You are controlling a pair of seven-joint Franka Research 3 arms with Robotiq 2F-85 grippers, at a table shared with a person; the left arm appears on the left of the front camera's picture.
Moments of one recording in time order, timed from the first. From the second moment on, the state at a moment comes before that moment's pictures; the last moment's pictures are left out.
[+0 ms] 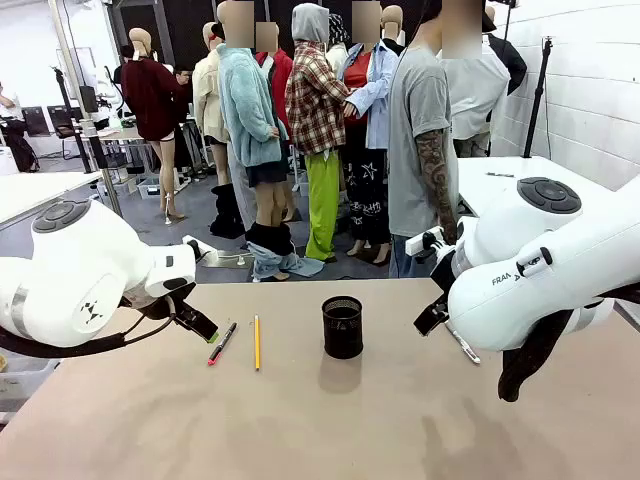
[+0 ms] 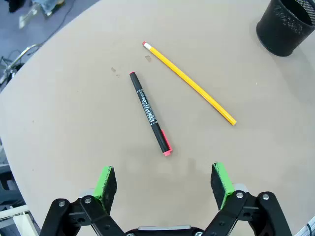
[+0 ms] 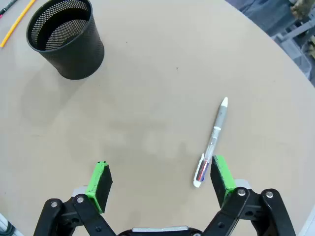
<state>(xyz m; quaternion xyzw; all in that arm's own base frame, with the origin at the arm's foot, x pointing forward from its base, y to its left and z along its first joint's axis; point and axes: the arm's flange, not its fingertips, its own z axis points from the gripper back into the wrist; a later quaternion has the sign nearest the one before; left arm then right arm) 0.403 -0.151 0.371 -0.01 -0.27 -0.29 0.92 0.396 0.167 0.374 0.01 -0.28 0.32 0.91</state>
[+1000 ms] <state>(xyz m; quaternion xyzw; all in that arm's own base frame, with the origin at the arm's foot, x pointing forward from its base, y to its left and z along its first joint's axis) 0.402 -0.152 0.371 -0.01 -0.27 -0.30 0.92 0.396 0.167 0.374 0.01 -0.28 0.32 0.91</state>
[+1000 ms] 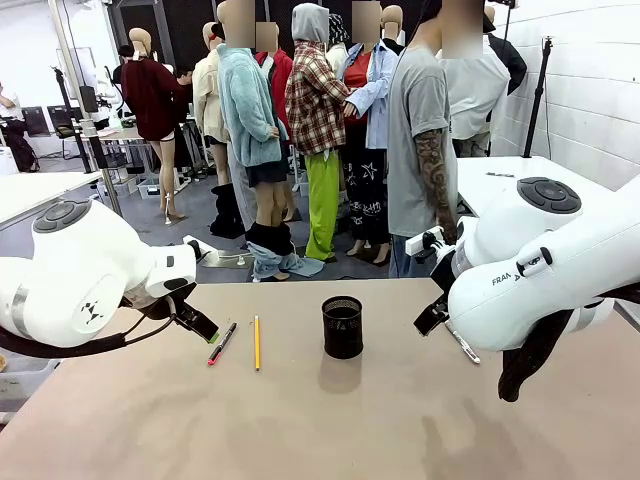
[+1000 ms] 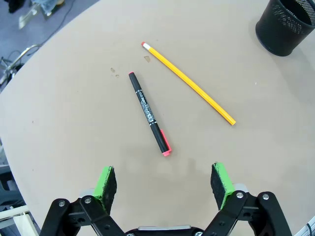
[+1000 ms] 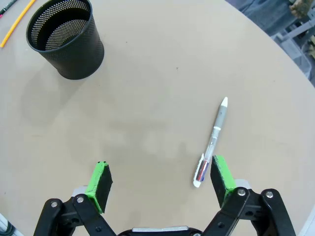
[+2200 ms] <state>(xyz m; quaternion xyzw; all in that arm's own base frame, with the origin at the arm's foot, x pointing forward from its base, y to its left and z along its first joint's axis) 0.402 -0.152 0.371 -0.01 -0.27 -0.30 0.92 0.534 0.145 0.397 -0.03 -0.11 0.24 0.96</state>
